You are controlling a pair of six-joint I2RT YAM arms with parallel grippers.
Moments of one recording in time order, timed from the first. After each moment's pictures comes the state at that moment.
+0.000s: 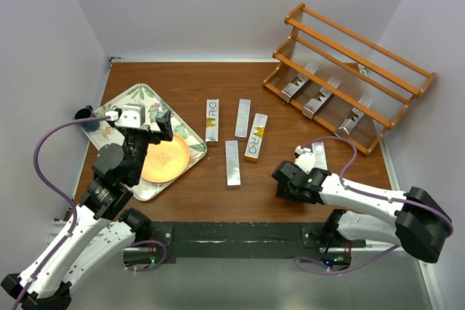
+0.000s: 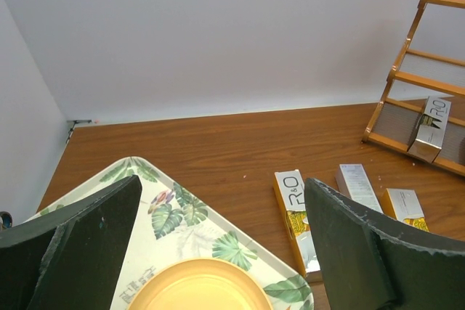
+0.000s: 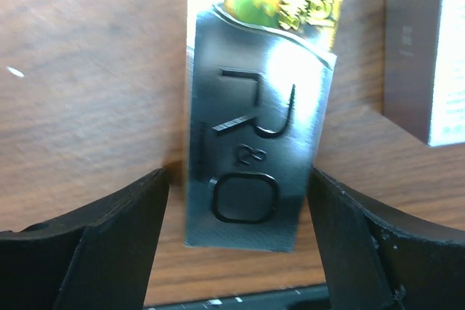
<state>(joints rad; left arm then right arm) -0.58 0.54 0.69 -0.02 -0.48 0.06 0.90 1.10 0.50 -0.72 0.44 1.05</state>
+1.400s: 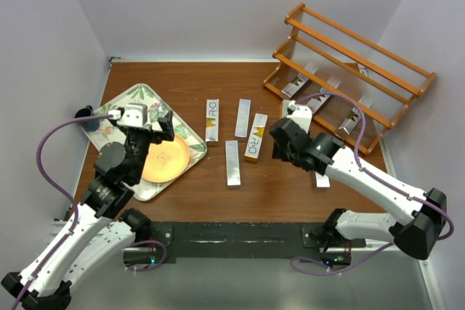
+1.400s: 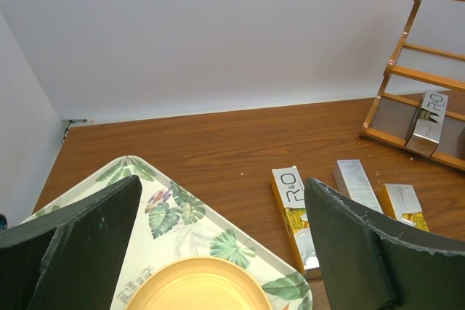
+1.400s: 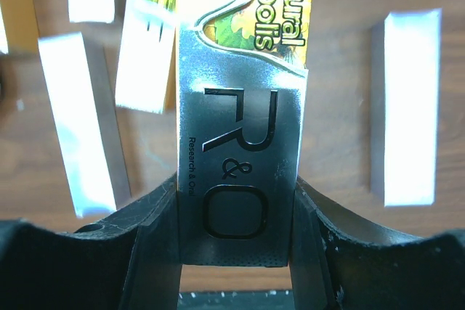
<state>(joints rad) -0.58 0.55 0.69 -0.02 -0.46 0.06 0.85 1.17 1.04 -0.89 0.56 0.81</state>
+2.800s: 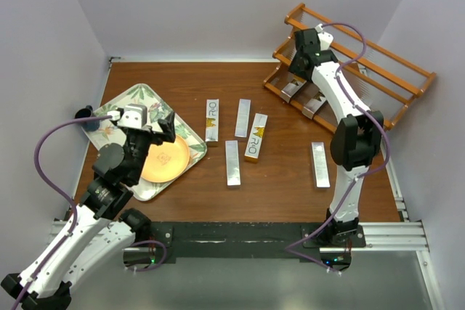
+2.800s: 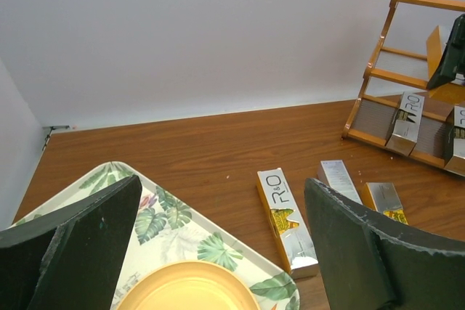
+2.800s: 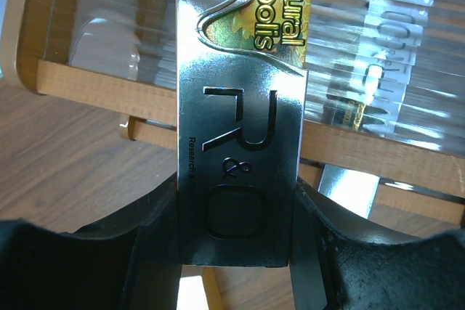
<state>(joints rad) -0.58 0.54 0.69 -0.02 -0.41 0.04 0.23 2.03 1.96 -0.75 0.44 0.62</state>
